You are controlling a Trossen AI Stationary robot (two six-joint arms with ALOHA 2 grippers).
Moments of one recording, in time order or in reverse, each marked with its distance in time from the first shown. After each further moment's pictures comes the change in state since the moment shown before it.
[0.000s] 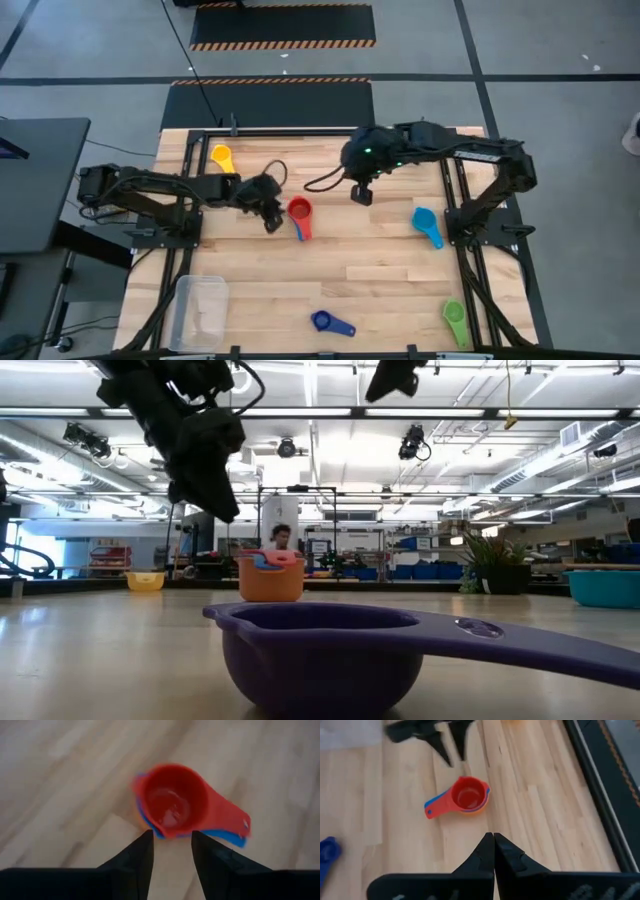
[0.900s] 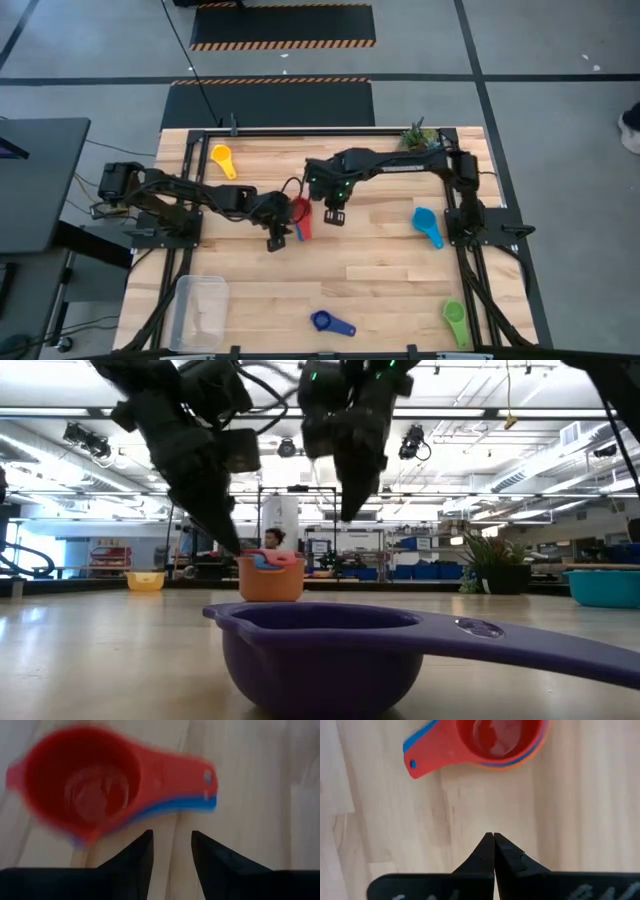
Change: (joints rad) left arm -0.106 0.193 0.002 0.108 0.135 0.260; right arm -0.035 0.424 0.002 0.014 -0.193 -0.017
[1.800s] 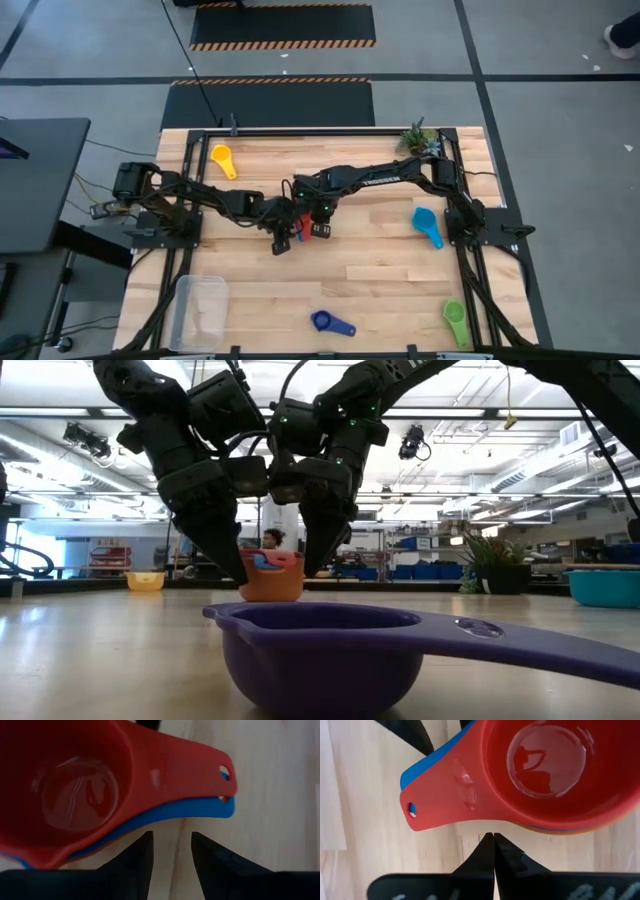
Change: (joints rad) left arm 0.000 0.141 -0.009 0.155 -0.002 -0.005; right arm 0.038 0.198 -0.008 0.247 -0.116 0.019
